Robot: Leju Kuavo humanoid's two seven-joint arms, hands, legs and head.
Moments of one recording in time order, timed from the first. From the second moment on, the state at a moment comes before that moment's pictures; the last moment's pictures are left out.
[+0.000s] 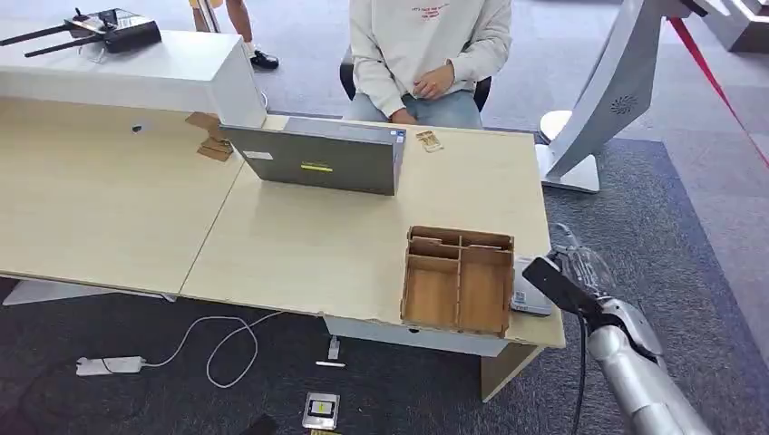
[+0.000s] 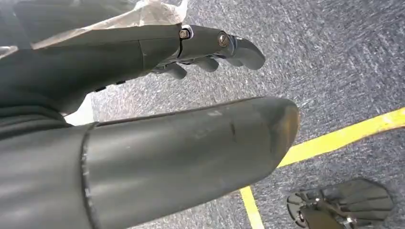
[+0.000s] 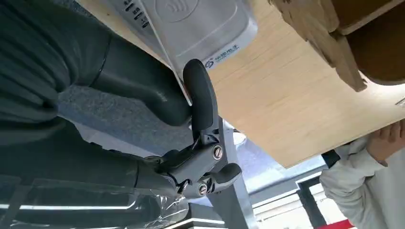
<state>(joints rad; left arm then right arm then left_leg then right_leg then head) -0.21 0.02 -0.64 -0.22 0.16 0.28 0.30 -0.61 -0.22 0.41 -0.67 0.61 -0.07 -0.32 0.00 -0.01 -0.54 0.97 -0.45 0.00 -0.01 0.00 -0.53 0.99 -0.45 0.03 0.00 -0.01</state>
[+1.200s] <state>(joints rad) -0.21 0.02 -0.65 -0.22 0.16 0.28 0.32 -0.68 -0.20 0.42 -0.78 0.49 -0.30 -0.24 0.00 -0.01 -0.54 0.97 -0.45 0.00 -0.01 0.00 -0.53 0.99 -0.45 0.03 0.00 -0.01</state>
